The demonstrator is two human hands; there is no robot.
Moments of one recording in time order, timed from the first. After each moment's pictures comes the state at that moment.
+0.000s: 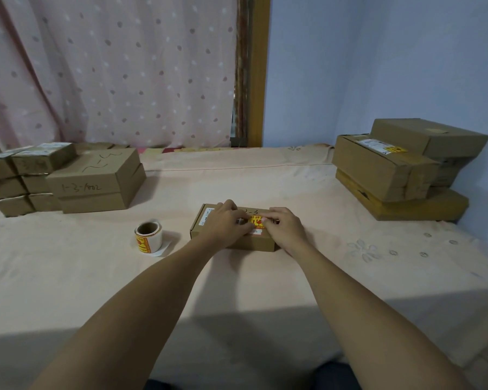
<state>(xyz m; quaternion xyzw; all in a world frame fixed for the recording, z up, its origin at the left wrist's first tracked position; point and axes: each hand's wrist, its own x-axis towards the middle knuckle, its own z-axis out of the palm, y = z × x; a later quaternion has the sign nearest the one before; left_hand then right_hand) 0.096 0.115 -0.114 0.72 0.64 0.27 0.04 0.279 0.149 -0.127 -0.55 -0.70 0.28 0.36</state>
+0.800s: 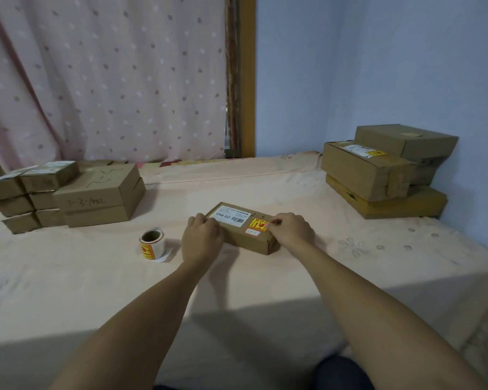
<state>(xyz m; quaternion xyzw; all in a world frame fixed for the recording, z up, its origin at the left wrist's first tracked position) 0.074 0.070 -0.129 0.61 0.71 0.34 -0.10 0.297 0.120 -0.099 -0.65 -0.69 0.13 0.27</state>
